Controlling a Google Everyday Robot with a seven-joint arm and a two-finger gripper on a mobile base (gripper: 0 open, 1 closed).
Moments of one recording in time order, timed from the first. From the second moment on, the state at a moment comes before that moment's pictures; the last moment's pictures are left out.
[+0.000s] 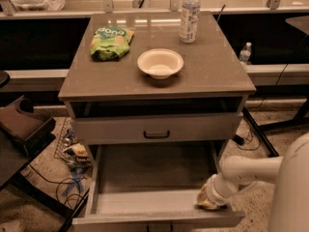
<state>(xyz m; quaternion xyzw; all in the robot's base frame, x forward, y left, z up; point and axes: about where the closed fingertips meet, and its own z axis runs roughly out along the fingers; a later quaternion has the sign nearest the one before) 0.441 -0.188 0.396 -0.62 0.76 0.13 0.12</state>
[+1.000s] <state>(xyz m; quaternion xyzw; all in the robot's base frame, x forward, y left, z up) 0.384 -0.157 0.392 -0.61 0.76 0.20 0.09</state>
